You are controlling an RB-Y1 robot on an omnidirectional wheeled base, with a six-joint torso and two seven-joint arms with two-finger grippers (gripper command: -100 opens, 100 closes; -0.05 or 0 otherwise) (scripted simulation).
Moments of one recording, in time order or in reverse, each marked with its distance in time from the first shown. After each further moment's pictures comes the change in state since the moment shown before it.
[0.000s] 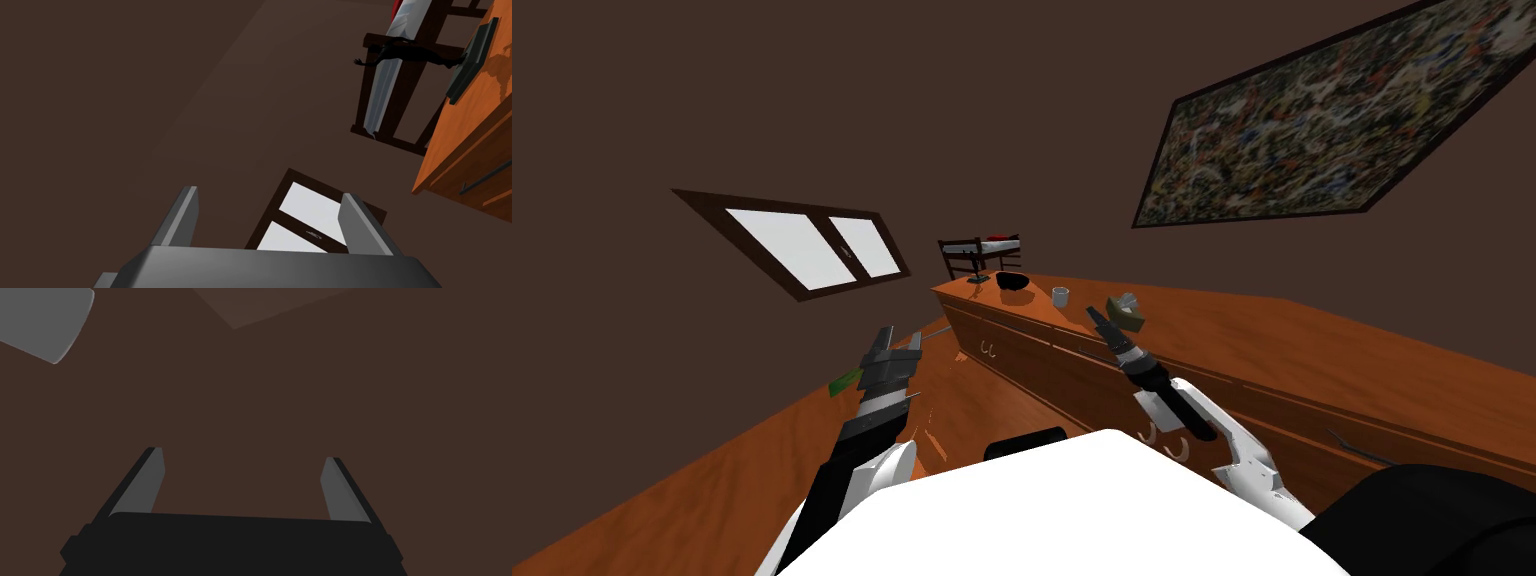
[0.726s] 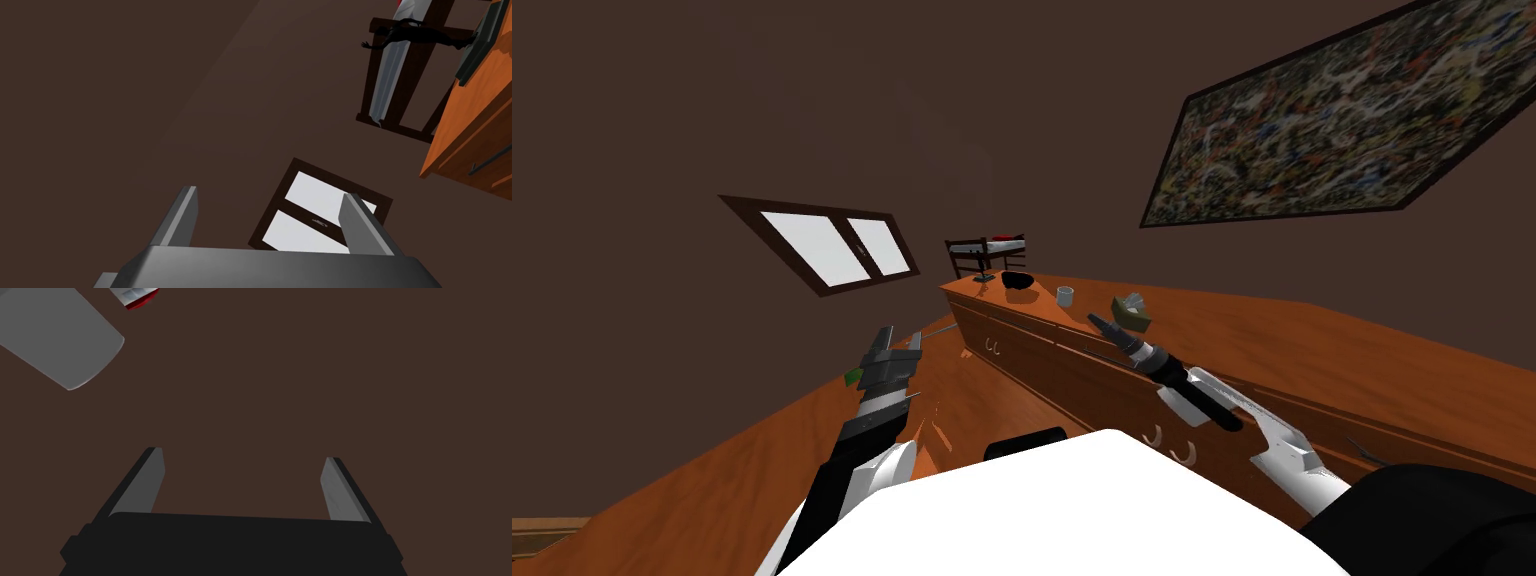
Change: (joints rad) left arm 0.000 0.000 0.000 0.000 0.000 0.000 0.000; right arm 0.019 -0.240 -0.048 0.113 0.058 -0.078 -0.027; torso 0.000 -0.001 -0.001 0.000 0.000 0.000
